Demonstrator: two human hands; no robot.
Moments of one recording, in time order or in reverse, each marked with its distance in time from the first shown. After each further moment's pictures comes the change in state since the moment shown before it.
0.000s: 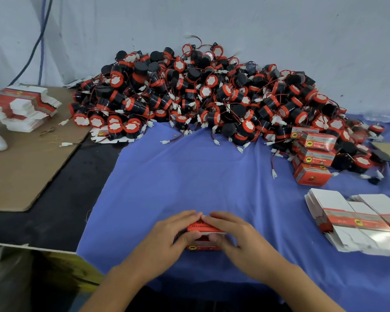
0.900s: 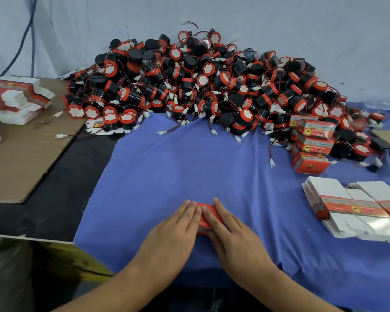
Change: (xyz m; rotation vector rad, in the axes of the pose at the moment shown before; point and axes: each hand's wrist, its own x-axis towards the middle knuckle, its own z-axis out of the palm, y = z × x) left_hand -0.016 0.036 0.015 0.910 0.002 0.209; right_hand -0.022 0.007 0.038 -0.447 0.329 -0.141
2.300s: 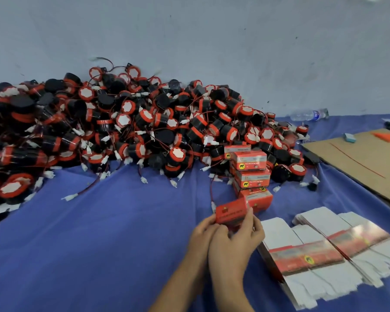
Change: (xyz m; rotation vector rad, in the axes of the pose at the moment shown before) left_hand 0.264 0.106 0.043 -1.805 -0.257 -0.522; right_hand 0.103 0.124 -0.033 0.717 0.909 1.105
